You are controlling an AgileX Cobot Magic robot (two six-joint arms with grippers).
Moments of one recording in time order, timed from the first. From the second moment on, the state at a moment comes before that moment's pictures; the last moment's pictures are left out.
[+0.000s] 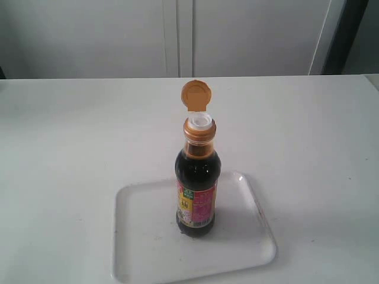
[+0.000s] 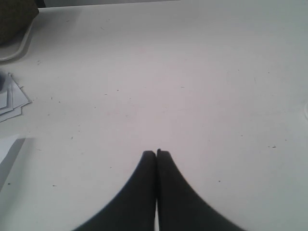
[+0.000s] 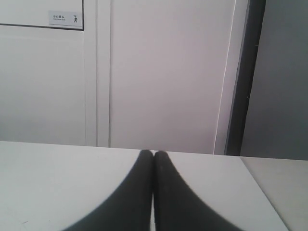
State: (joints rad) left arm 0.00 0.00 0.02 -0.07 0.40 0.11; right arm 0.06 0.10 -0.20 0.01 0.09 -0.03
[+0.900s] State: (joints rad) left arm 0.00 0.00 0.02 -0.07 0.40 0.11; right arm 0.06 0.01 -0.01 0.01 0.23 -0.03
